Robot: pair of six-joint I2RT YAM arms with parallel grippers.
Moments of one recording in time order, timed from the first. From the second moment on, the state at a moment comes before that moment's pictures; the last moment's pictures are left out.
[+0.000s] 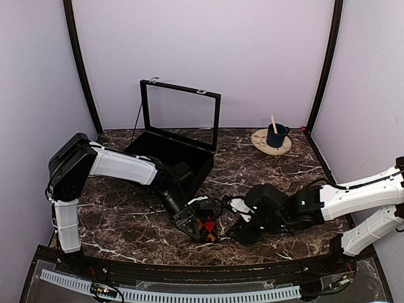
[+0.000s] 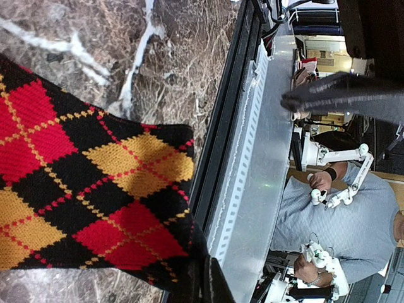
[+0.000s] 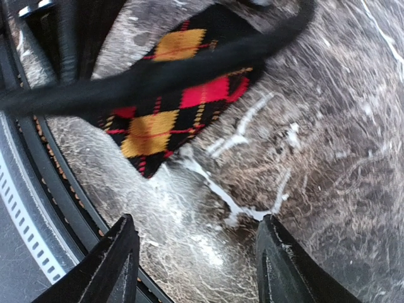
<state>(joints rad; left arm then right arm) -0.87 1.99 1.26 -0.74 1.02 0.01 1.24 1.31 0.72 -0.32 0.11 0.34</state>
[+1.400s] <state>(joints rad) -0.77 2.08 1.31 -0.88 1.09 0.09 1.27 1.68 0.89 -0.13 0.07 0.00</state>
